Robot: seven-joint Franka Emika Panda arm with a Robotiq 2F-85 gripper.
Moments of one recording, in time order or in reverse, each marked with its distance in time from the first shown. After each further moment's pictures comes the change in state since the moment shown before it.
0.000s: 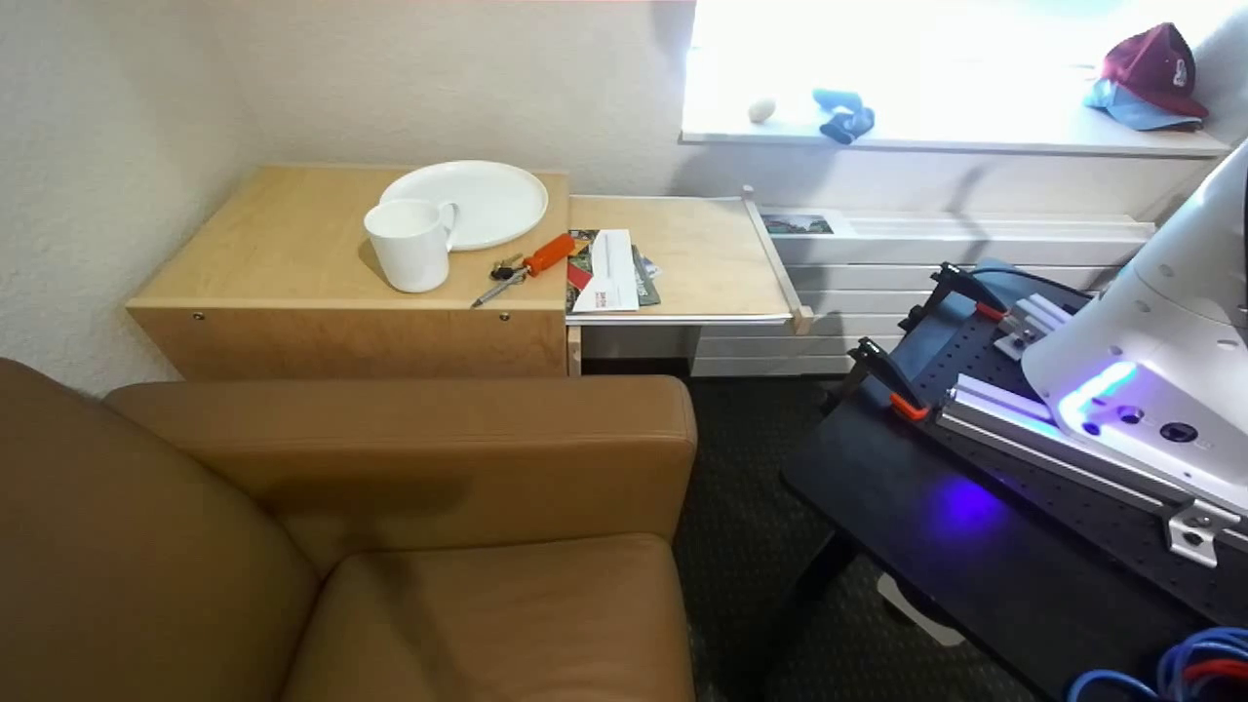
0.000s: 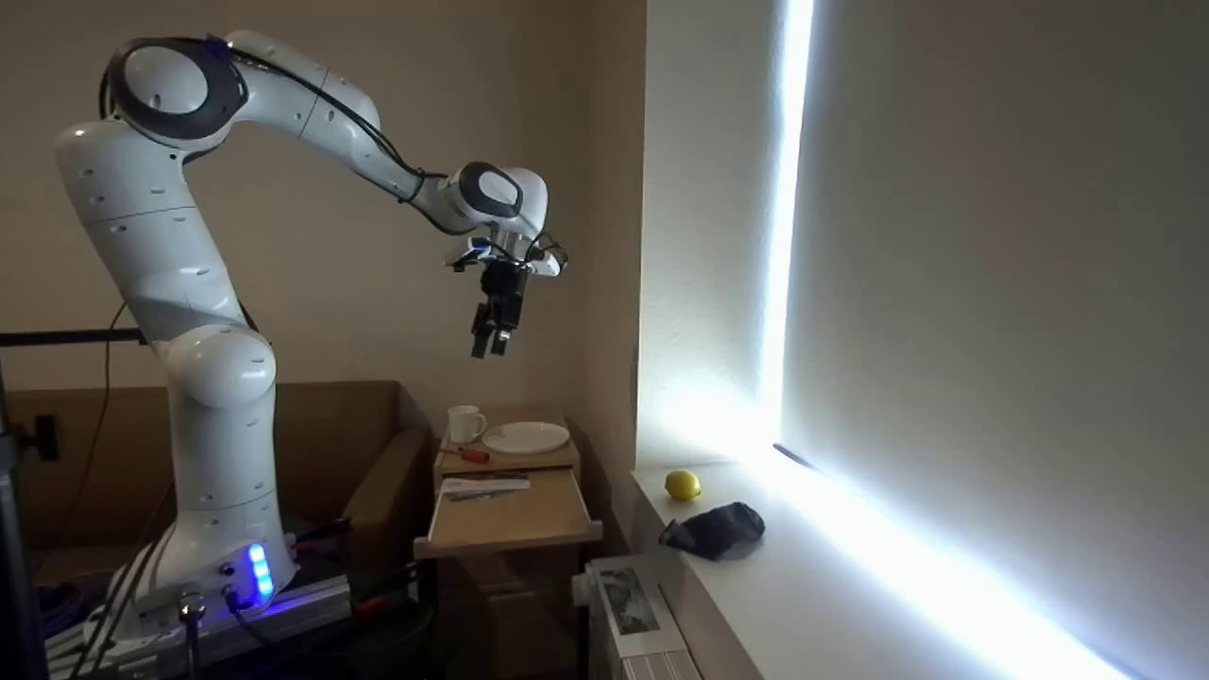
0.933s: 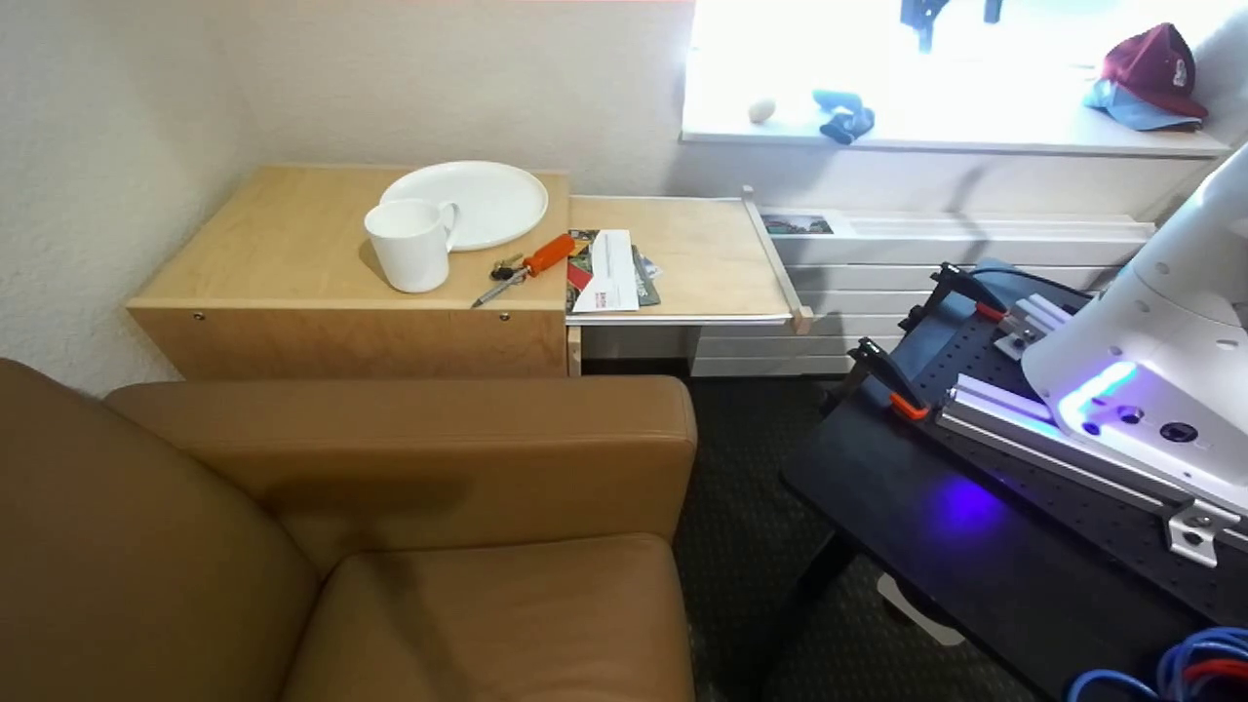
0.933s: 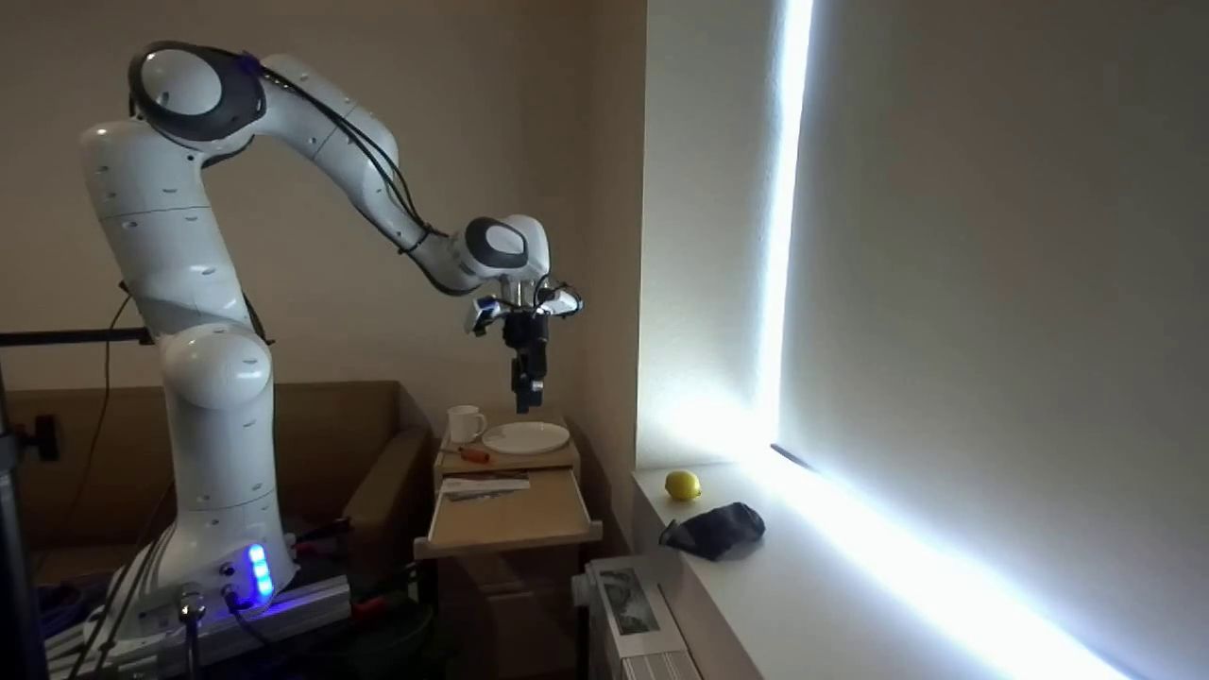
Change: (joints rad) arm -0.066 0.085 -0.038 -0.188 -0.260 0.448 0.296
